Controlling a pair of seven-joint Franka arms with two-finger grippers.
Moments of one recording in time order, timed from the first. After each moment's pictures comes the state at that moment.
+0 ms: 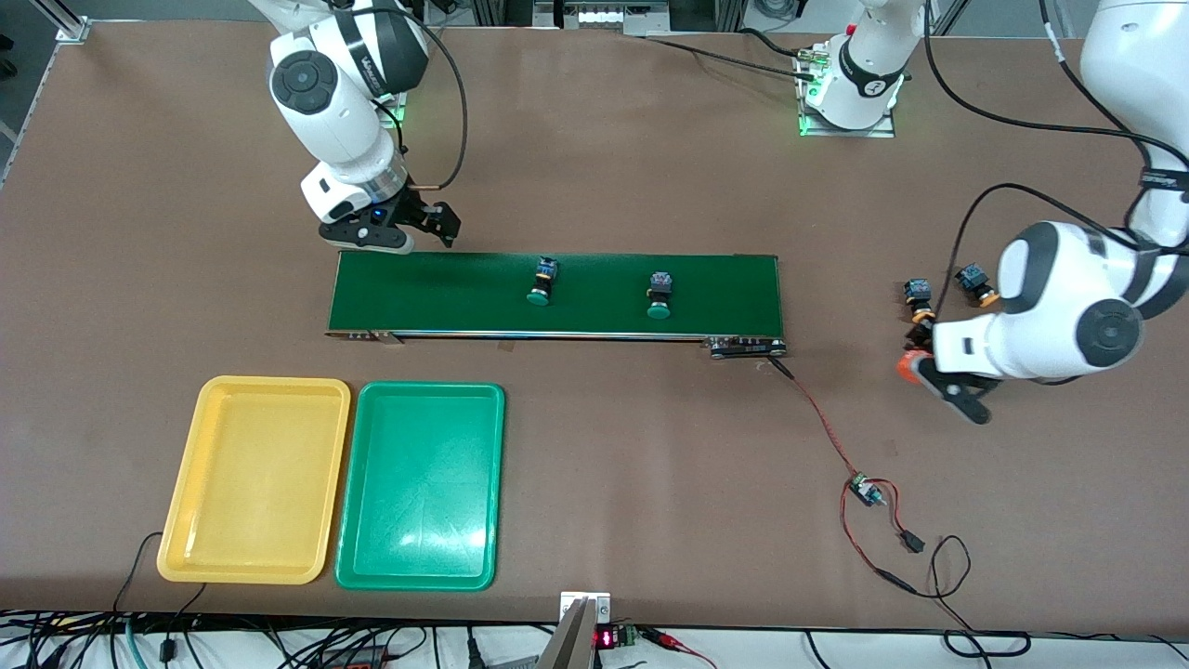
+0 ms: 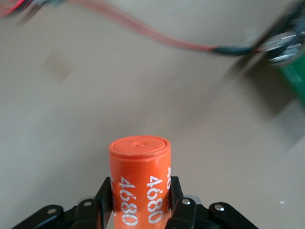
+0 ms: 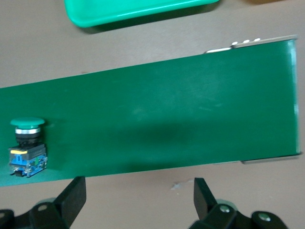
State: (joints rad) left arm 0.46 0.51 -0.56 -1.79 0.22 2.01 0.64; right arm -0.13 -0.04 0.65 -2.36 0.11 2.38 0.59
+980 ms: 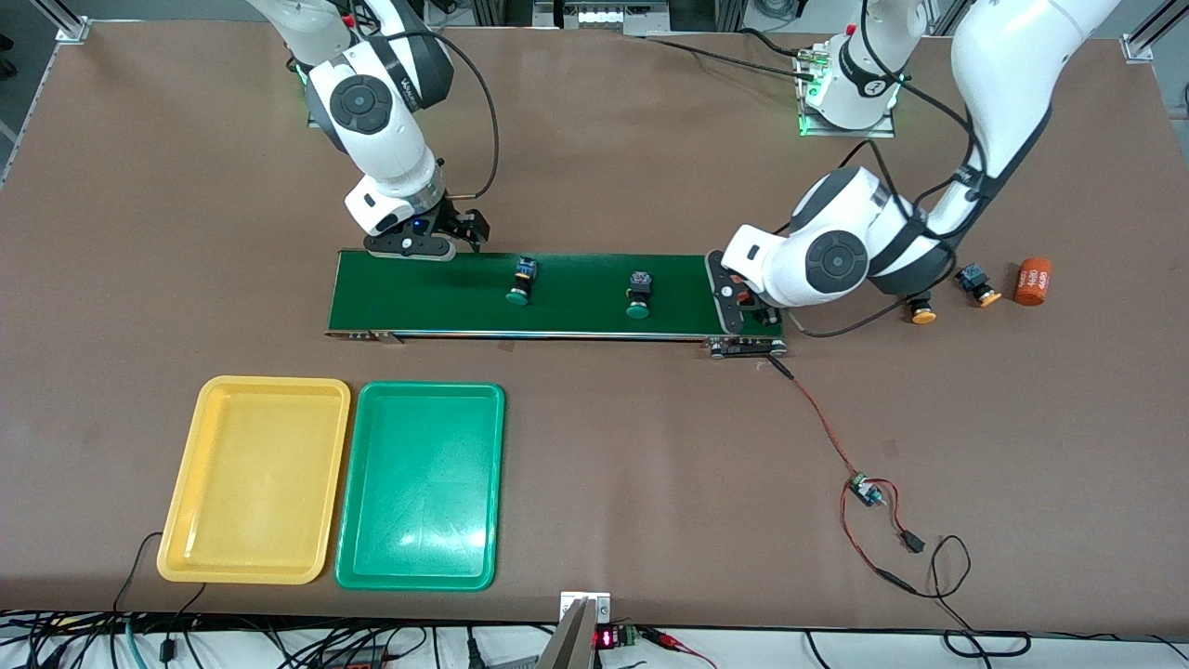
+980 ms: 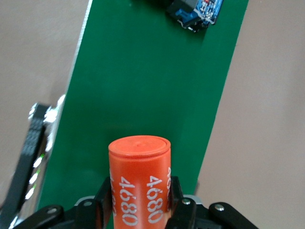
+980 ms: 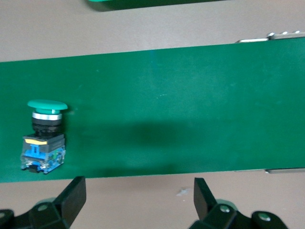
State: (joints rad) left arm 0.36 0.58 -0.87 -1.98 0.22 2.12 0.66; right arm -0.07 0.07 0.65 -2.33 -0.07 2.40 0.70
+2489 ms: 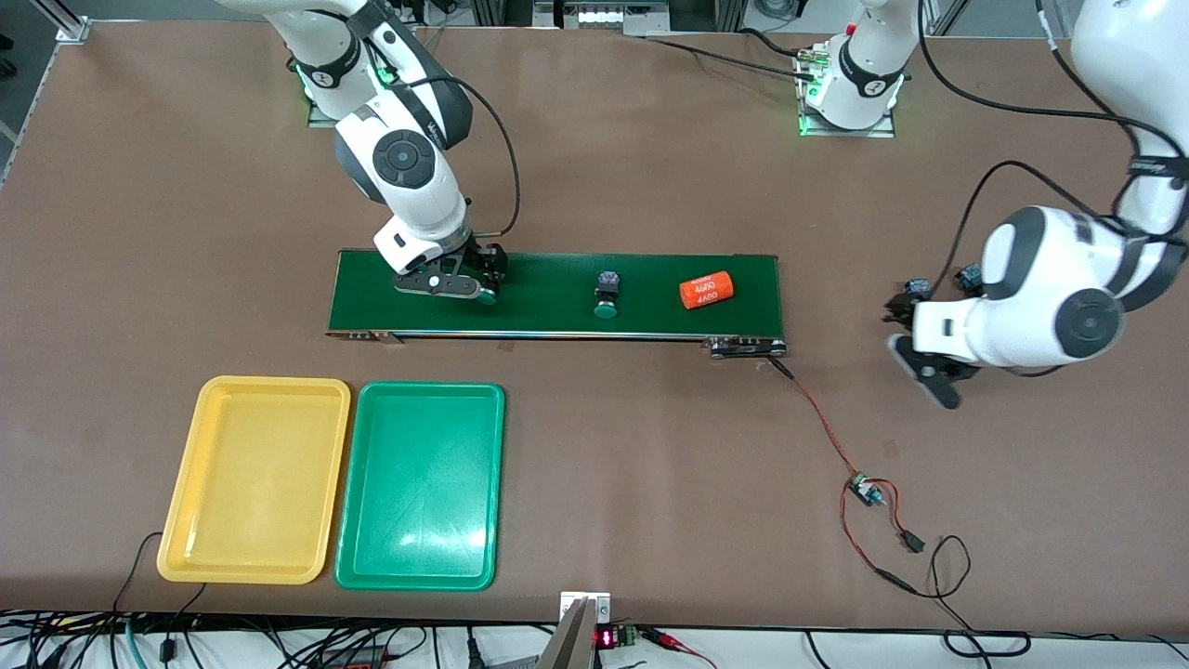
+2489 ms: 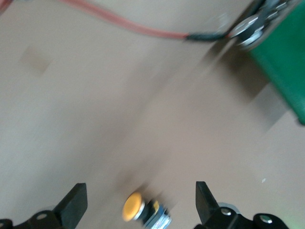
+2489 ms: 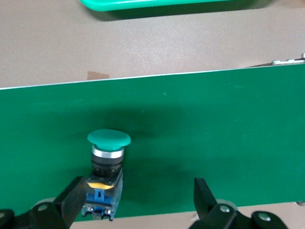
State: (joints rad) left arm 0.44 0.45 -0.47 -1.80 0.19 1.94 0.68; right arm 0.08 0.30 0.52 -2.13 -0.22 2.35 0.83
